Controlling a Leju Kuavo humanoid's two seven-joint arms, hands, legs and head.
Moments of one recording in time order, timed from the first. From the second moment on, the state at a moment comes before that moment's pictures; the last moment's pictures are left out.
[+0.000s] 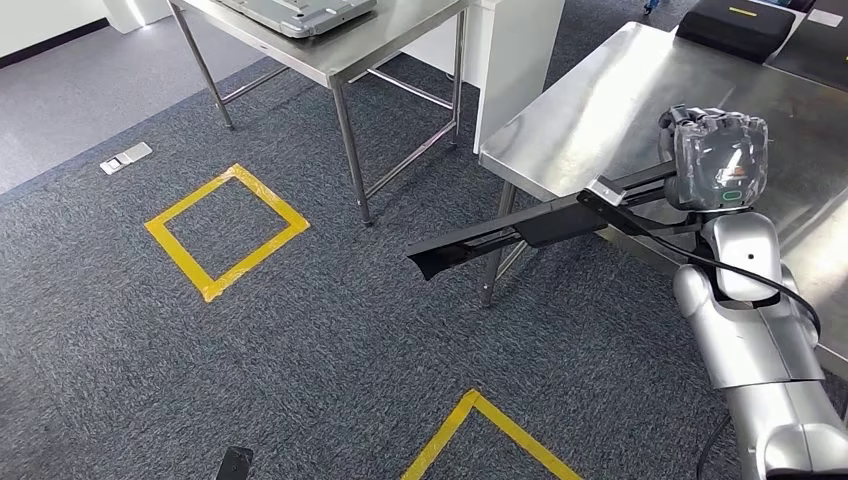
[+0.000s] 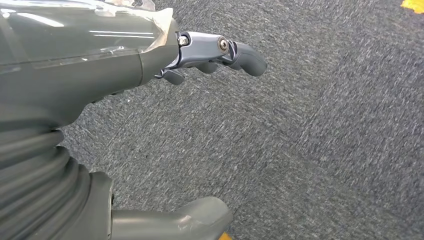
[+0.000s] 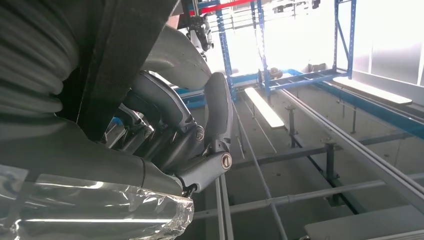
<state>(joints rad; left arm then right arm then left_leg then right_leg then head) -0.14 -0.06 -0.04 -0.21 -0.01 0.42 -0.42 -0.73 -0.34 0.33 -1.21 1.31 -0.45 0.03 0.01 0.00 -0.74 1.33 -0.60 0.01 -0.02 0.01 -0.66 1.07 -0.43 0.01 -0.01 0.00</state>
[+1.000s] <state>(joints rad) -0.14 -0.06 -0.04 -0.21 -0.02 0.42 -0.43 -0.70 -0.34 0.32 -1.22 1.33 -0.45 0.03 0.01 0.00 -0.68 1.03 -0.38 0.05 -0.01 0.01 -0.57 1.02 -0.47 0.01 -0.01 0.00</state>
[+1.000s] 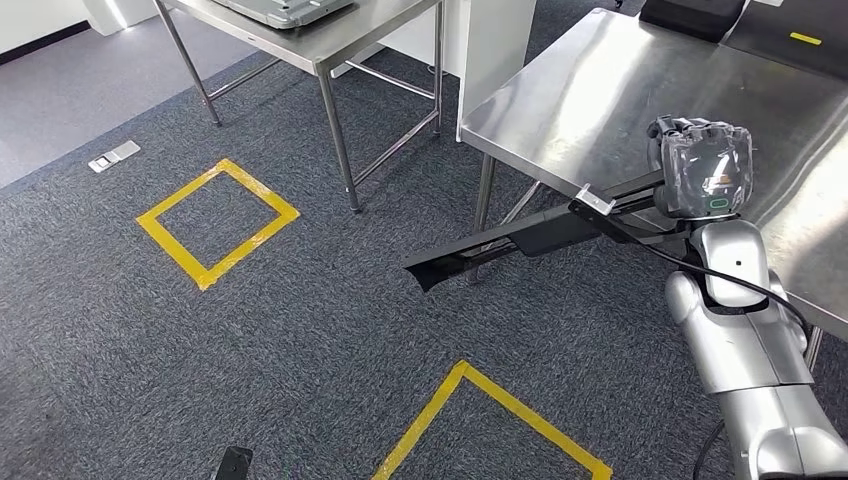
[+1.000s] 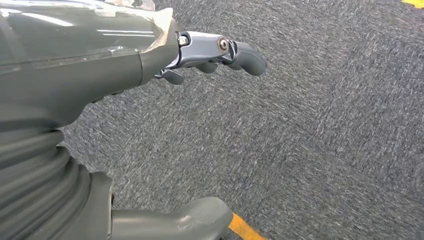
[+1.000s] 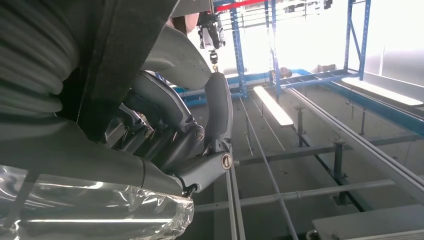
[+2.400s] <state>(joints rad) -0.15 -0.06 -0.04 -0.21 -0.05 0.43 -0.43 -0.70 -0.35 0.31 -1.20 1.33 -0.44 0.03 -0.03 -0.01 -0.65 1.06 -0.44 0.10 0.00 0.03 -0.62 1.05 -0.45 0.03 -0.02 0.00</state>
